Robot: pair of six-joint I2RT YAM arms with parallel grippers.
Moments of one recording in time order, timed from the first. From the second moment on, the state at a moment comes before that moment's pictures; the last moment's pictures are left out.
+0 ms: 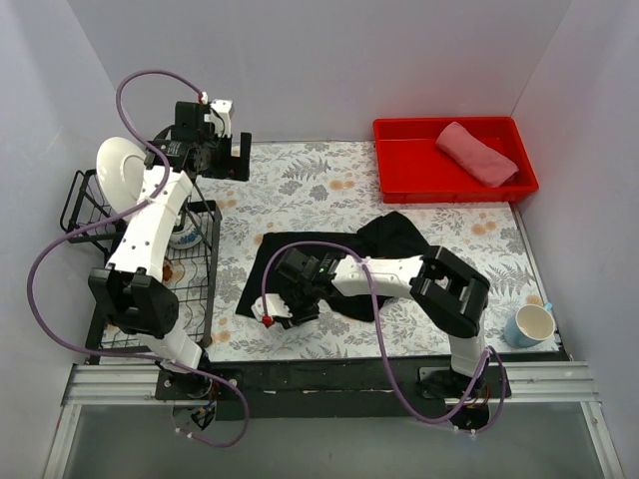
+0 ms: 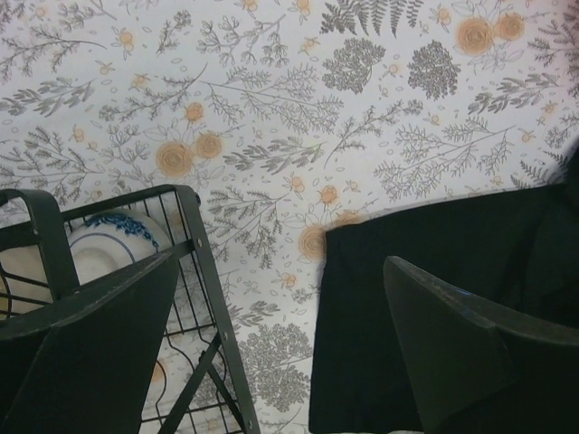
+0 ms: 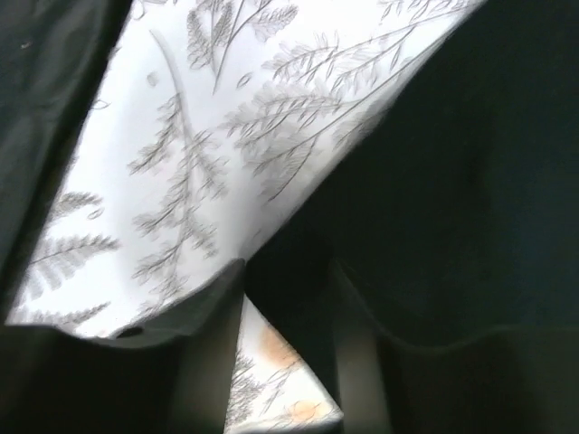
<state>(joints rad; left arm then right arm) -0.17 1.65 1.79 -0.87 0.04 -0.01 1.13 1.89 1.23 -0.47 -0.46 -0.92</state>
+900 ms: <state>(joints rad) -0.08 1.66 2.03 -0.70 -0.07 -0.01 0.97 1.48 2.20 -0.43 0.14 -0.81</state>
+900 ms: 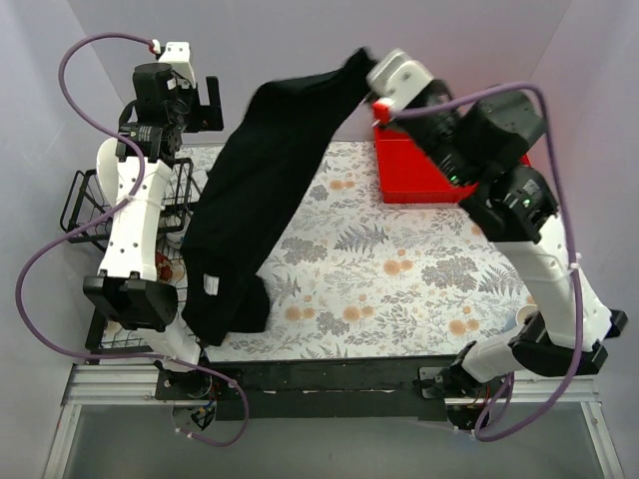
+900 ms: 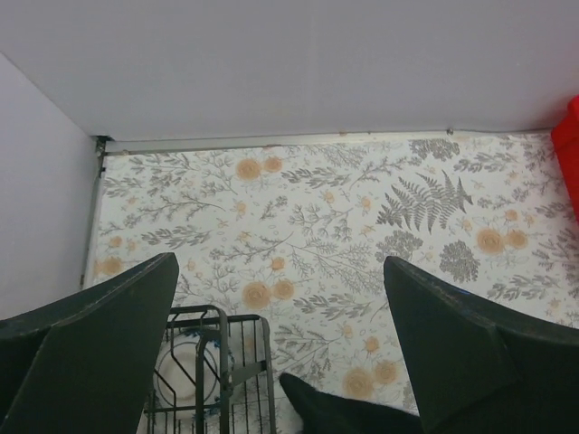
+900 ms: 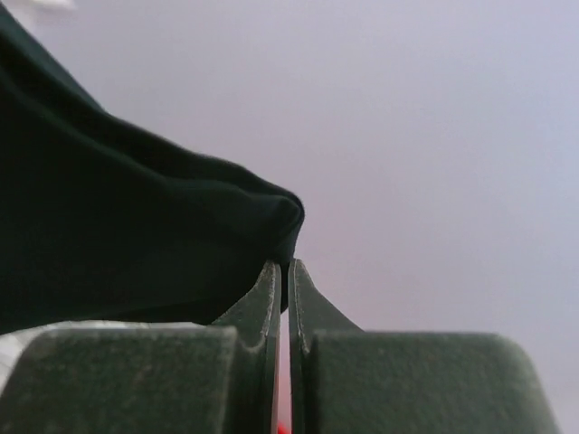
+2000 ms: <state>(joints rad) -0.08 1.71 1.90 -0.75 0.17 -0.04 0.96 1.38 1.21 -0.50 -0.33 -0.57</state>
